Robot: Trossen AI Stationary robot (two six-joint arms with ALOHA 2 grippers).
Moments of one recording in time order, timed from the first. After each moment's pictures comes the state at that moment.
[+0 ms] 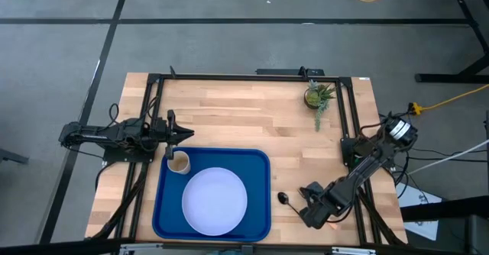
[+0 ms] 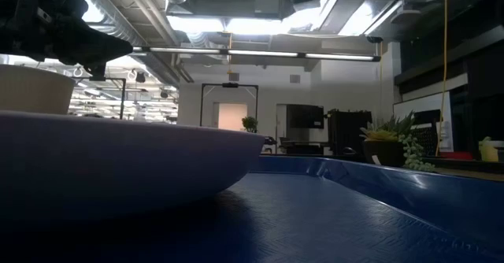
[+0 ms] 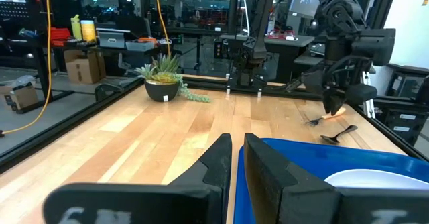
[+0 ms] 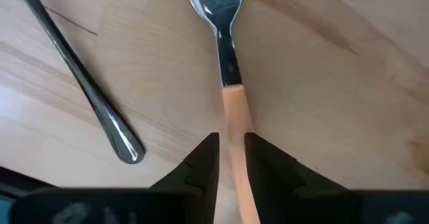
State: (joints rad) left arm -0.04 0.00 0.01 0.04 -0.17 -0.07; right arm 0.83 1.71 0.96 -0.71 -0.17 1.87
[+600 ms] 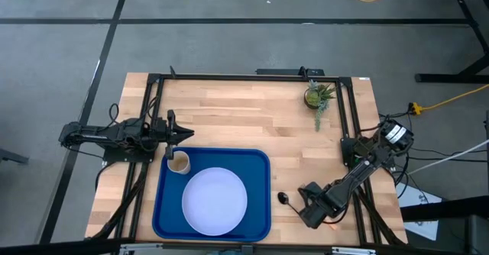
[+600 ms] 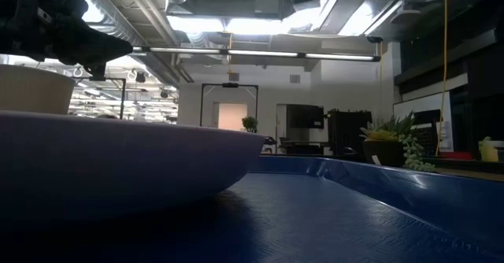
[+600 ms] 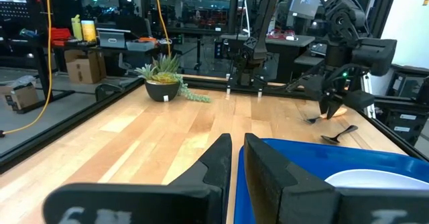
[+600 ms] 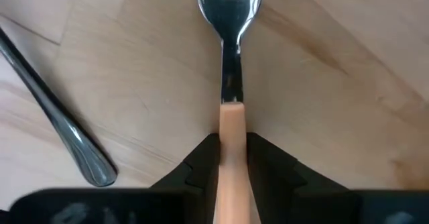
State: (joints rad) left arm -0.04 0.00 0.01 0.04 -0.17 -0.07; right arm 0.82 1.78 0.97 -0.75 -0.16 1.80
